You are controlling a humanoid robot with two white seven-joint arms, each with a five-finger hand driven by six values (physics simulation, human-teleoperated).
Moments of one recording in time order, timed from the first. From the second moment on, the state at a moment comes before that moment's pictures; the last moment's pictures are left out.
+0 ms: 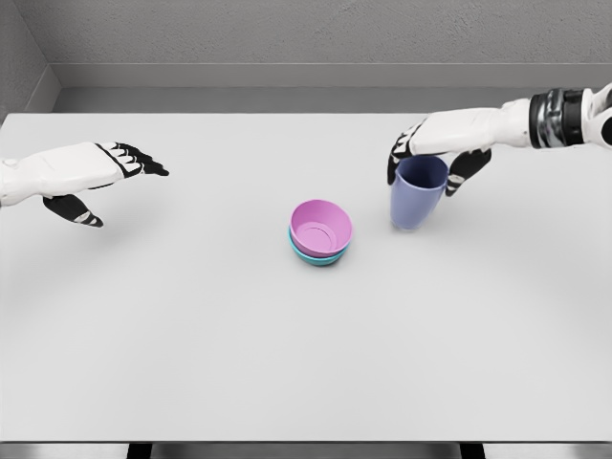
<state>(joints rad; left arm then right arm) -0.62 0.91 -0.58 -1.37 -0.34 -0.61 -0.50 -1.38 -0.80 1.55 -1.23 -0.07 -0.61 0.44</state>
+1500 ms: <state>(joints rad) -0.62 0.90 -0.55 -1.35 -0.34 -0.61 -0.50 -1.49 -0.76 1.53 -1.40 -0.07 -0.61 0.46</state>
